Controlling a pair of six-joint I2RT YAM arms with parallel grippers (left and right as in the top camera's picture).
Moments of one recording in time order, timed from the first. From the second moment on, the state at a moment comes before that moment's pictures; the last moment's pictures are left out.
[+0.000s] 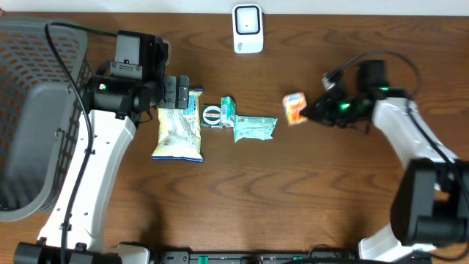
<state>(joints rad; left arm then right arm) -0.16 1.49 1.47 -0.97 -0.01 -0.06 -0.04 1.75 1.19 -0.67 -0.83 0.19</state>
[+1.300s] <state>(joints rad) -0.16 1.49 1.47 -0.97 -0.01 -0.06 -0.10 1.59 1.20 -0.52 -1.35 0.36</state>
